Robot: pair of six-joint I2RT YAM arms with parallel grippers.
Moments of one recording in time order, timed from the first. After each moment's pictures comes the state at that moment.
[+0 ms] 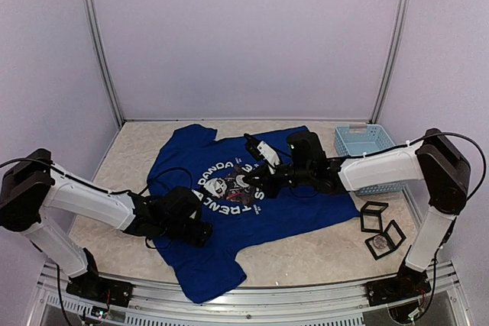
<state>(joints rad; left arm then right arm) -0.97 1.55 0.62 -0.04 -0.28 -0.42 0.82 1.76 1.01 0.31 -0.37 -0.06</state>
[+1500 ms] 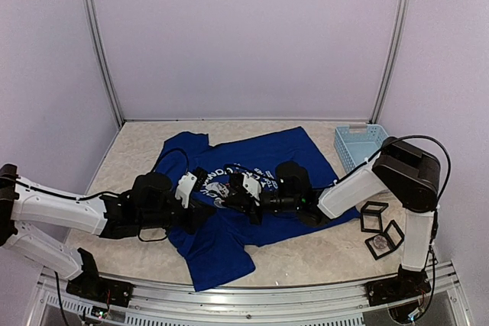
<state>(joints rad) -0.96 1.29 0.50 0.30 0.01 -0.28 0.95 1.98 0.91 0.83 -0.47 -0.24</state>
